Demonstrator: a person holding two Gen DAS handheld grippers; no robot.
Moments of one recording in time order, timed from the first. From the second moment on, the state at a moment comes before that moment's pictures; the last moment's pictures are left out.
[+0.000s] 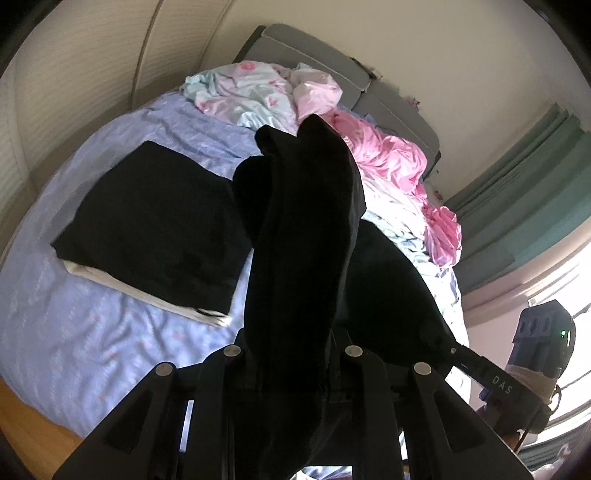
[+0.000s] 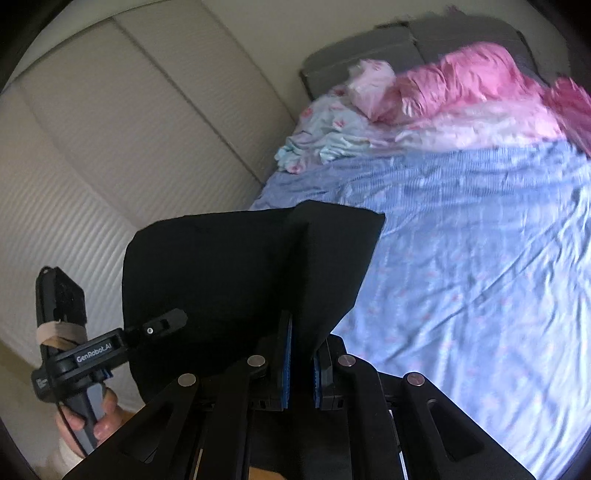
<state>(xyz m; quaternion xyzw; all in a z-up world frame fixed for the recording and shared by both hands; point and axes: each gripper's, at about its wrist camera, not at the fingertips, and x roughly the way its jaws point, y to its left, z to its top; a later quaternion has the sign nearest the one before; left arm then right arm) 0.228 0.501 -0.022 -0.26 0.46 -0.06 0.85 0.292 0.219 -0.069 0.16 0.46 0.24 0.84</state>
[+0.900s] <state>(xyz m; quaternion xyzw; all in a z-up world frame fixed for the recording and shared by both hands) 0.447 0.691 -0.156 -0.23 0.55 -0.04 0.80 0.479 0.428 -0.173 0.07 0.52 0.17 0.83</state>
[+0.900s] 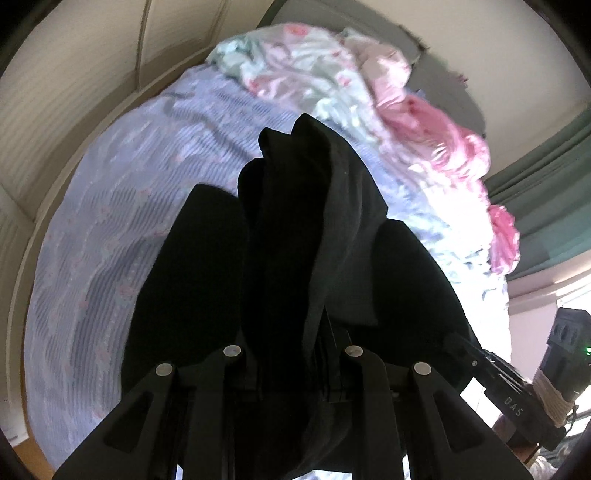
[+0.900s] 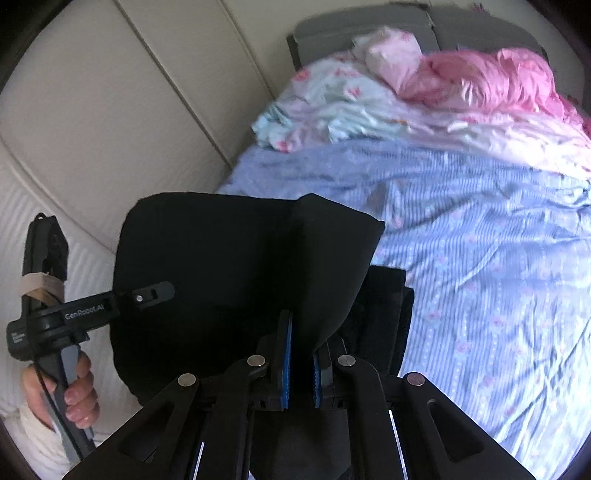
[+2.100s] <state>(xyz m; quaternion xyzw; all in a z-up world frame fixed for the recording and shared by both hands) 0.287 0.574 -0.165 -0.15 0.60 -0.08 0.79 0.403 0.391 -0.212 -0.06 0.58 0.26 0.77</state>
